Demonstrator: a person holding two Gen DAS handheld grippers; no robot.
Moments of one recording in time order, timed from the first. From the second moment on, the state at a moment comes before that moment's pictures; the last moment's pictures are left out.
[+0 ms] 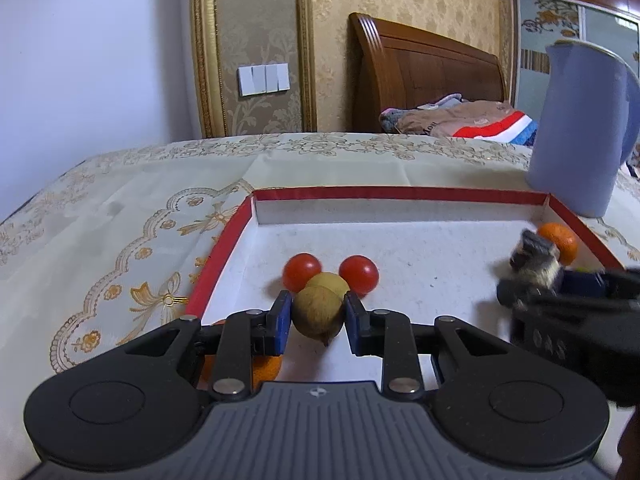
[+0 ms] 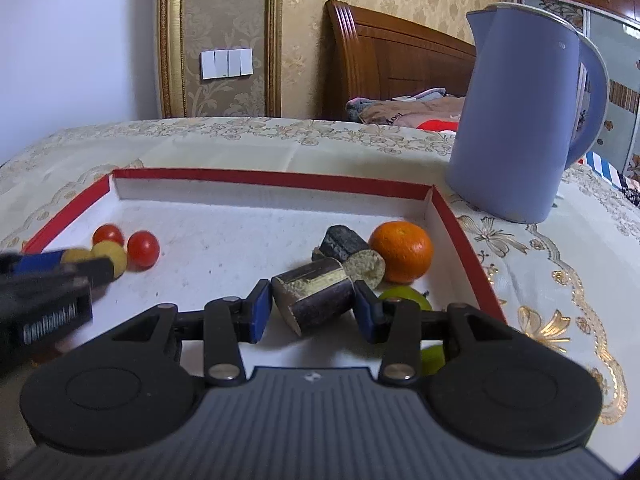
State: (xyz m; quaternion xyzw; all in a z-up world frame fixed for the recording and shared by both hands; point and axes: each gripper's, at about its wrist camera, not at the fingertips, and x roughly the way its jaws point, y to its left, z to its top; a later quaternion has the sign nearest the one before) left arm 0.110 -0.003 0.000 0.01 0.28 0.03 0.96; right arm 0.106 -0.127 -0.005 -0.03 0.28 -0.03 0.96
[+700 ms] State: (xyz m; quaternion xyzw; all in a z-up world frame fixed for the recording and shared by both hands) left arm 0.107 -0.007 -0.004 0.03 0.27 0.03 0.96; right arm 0.103 -0.131 -0.005 -0.02 0.27 -0.03 0.96
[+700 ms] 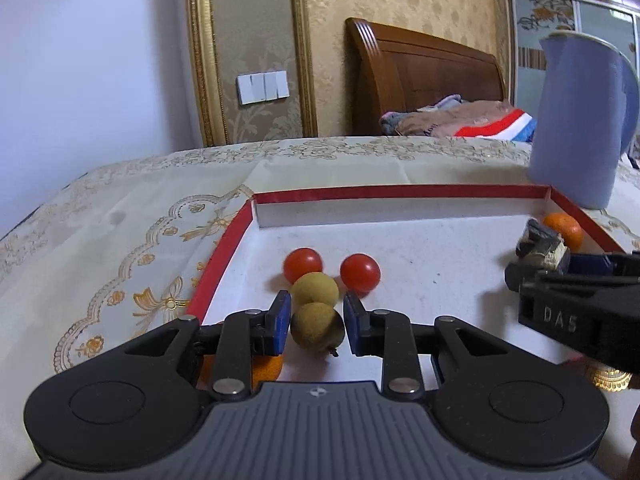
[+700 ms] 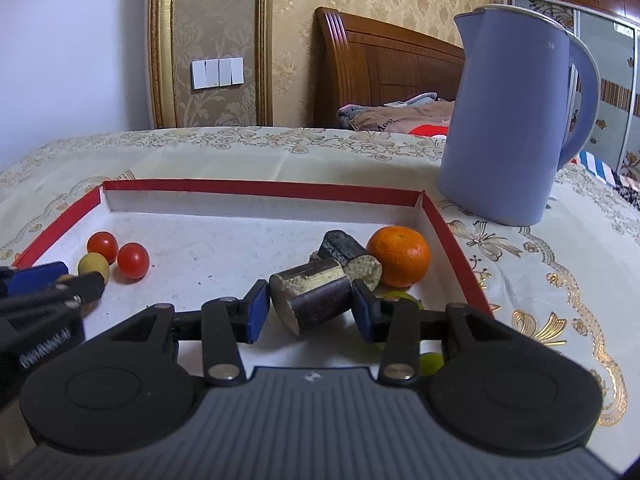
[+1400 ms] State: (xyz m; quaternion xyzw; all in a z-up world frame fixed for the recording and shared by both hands) left arm 0.095 0.000 0.000 0.00 0.26 -0.01 0.96; right arm 0.079 -0.137 0.004 -0.01 0.22 -0.04 0.97
